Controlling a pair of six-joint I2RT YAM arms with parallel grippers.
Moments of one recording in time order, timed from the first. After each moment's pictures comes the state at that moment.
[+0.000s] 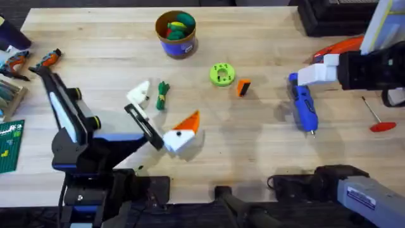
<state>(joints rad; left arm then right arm) 0.00 0.01 0.01 -0.09 0.87 -0.03 0.00 1.08 1.15 -1.24 -0.03 0.01</state>
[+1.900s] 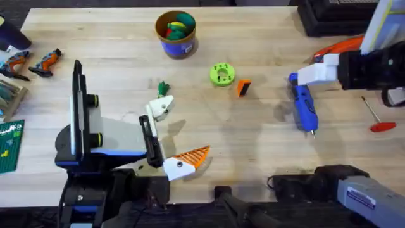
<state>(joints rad) 0.00 0.01 0.02 -0.15 1.26 0.08 0.00 1.08 1.15 -1.24 -0.03 0.01</state>
